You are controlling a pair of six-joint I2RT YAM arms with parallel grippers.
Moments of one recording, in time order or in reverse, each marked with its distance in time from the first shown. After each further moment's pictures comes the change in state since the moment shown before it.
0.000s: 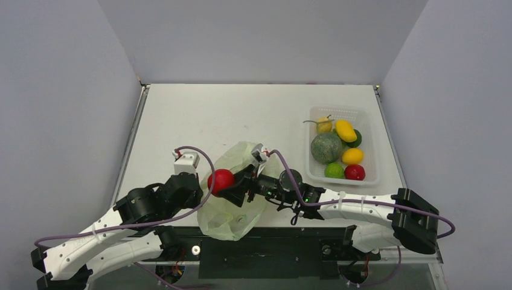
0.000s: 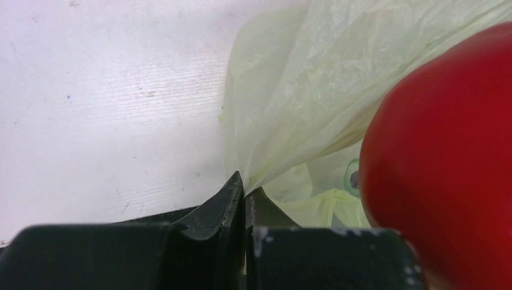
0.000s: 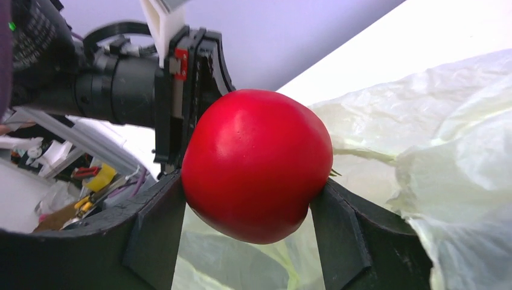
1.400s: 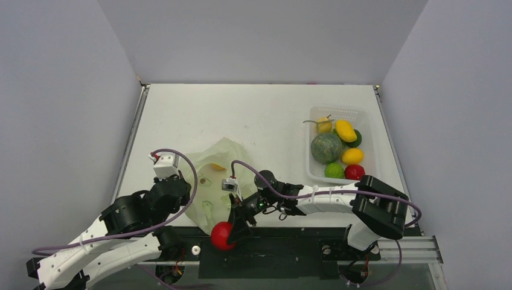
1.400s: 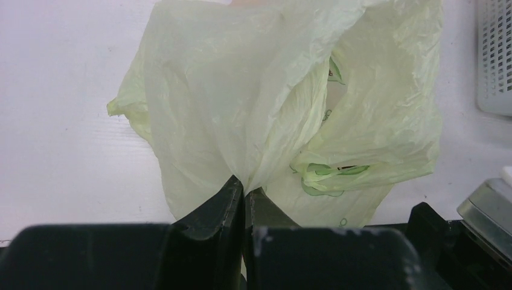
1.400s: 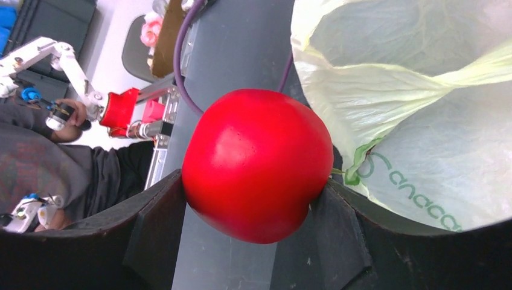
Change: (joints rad) left arm 0.000 -0.136 -0.017 -0.018 -0.208 -0.074; right arm -0.006 0.272 0.059 -0.148 -0.822 0.040
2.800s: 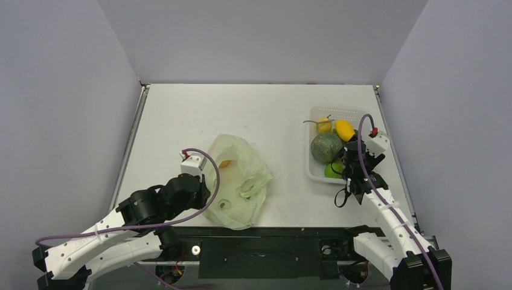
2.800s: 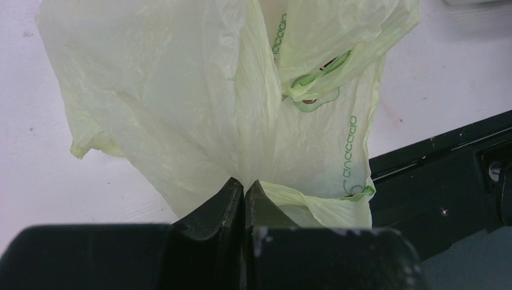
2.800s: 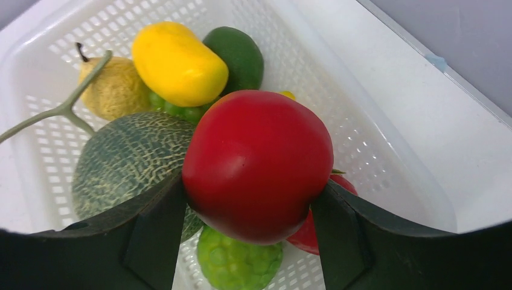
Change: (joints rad) left arm -0.019 0.114 -0.034 0.138 0.261 0.148; right arm -0.929 -0.665 -0.148 -0.769 1.578 -0.005
